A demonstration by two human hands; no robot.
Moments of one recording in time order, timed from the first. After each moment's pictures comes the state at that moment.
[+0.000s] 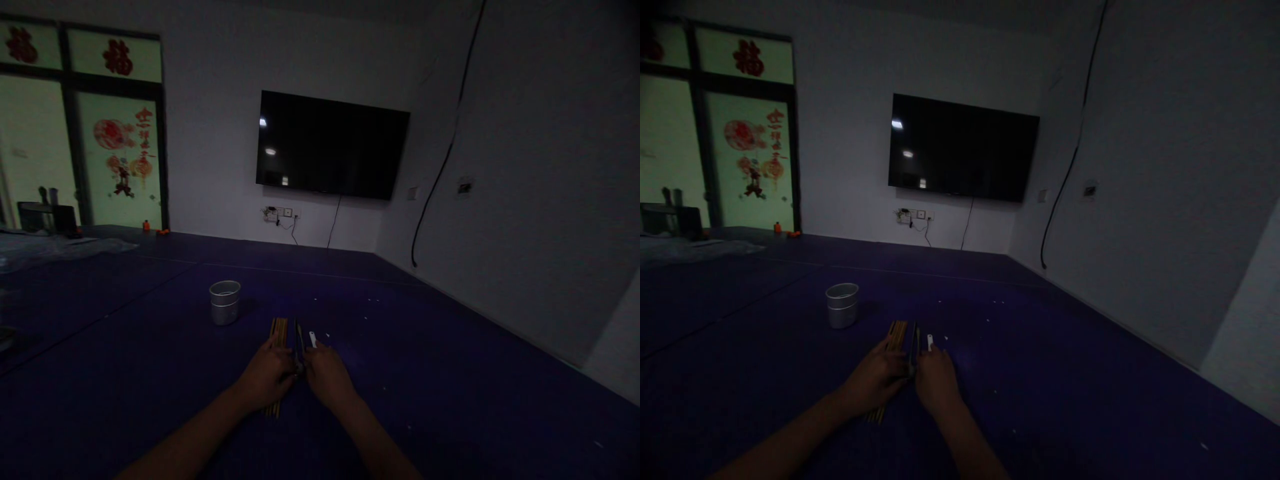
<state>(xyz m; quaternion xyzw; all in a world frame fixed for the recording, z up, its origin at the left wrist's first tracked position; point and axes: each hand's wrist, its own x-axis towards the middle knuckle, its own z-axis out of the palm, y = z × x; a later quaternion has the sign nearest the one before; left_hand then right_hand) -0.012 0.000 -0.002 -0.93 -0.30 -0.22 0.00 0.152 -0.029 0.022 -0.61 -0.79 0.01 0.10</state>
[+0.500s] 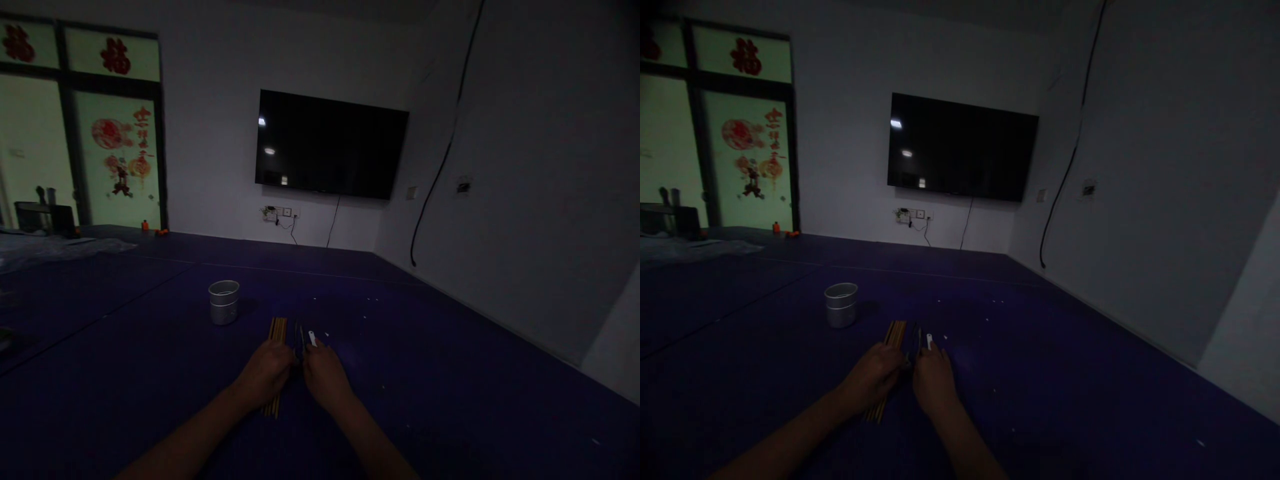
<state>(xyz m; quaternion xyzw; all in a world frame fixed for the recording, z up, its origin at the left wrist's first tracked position) -0.012 0.000 -0.001 -0.91 -0.30 -0.27 0.05 0.149 -0.032 0.017 -0.60 -0.79 -0.02 0.13</state>
